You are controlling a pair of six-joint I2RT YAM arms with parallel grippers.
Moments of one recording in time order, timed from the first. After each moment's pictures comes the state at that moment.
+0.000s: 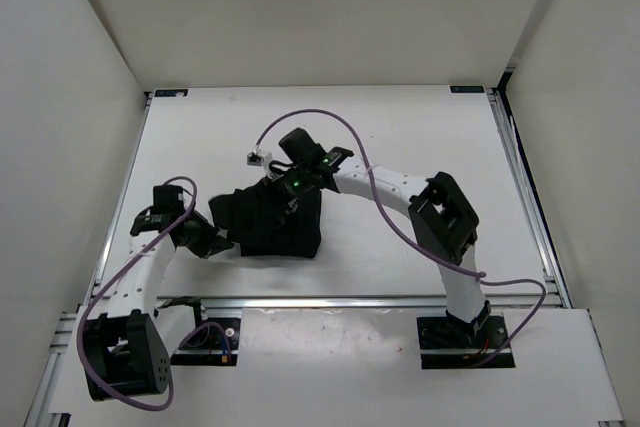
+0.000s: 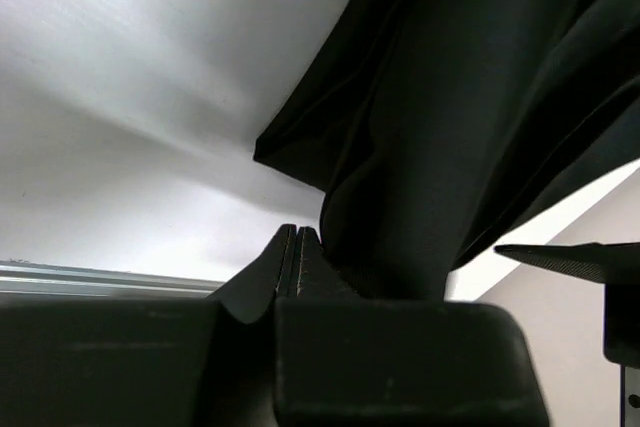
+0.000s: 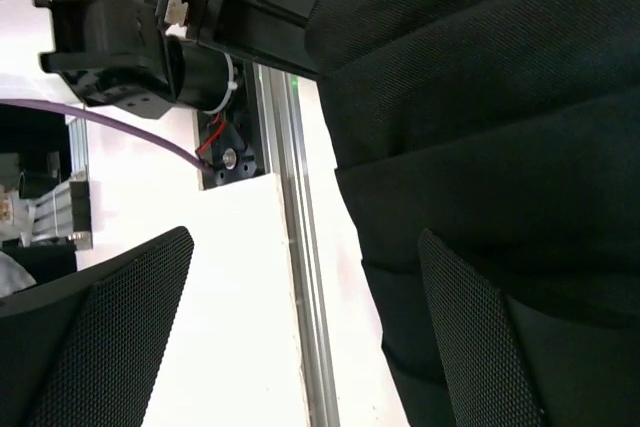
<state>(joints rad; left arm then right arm) 0.10 1.01 0.59 -0.77 0.35 -0.82 0.91 2.05 1.64 -0.42 -0.88 0.15</state>
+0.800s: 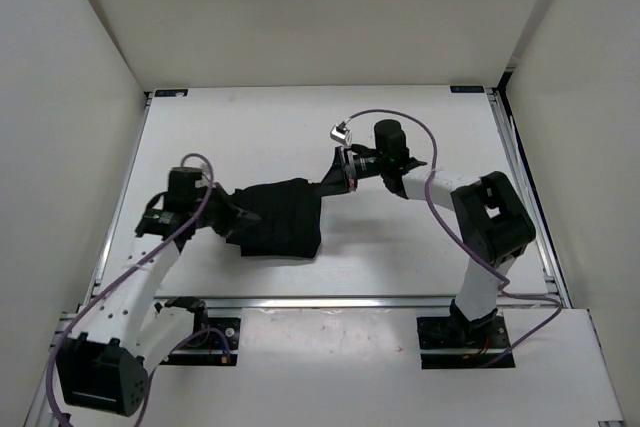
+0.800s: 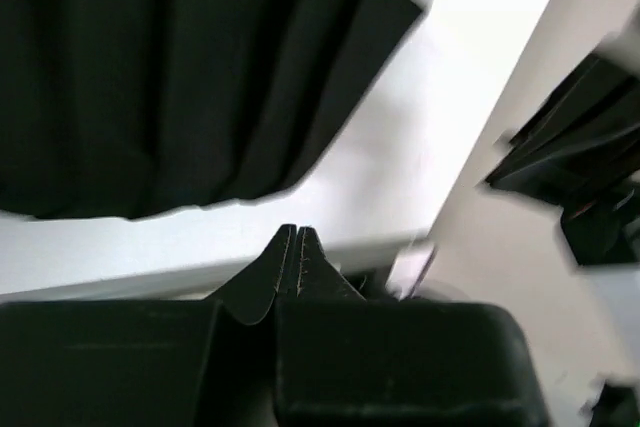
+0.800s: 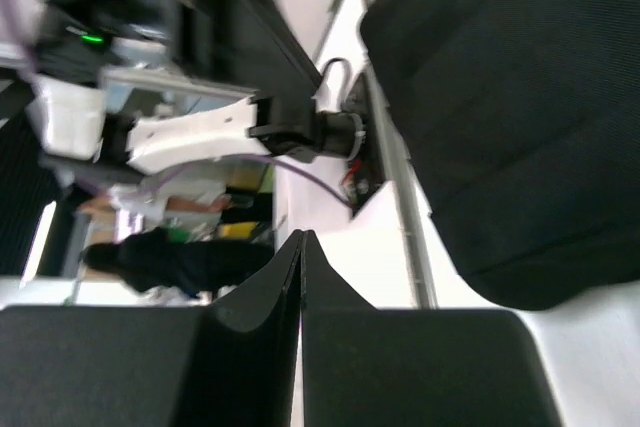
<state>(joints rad) -0.12 0.91 0.78 -0.70 0.41 -0.94 0.51 1.80 1.04 0.42 -1.22 0.92</state>
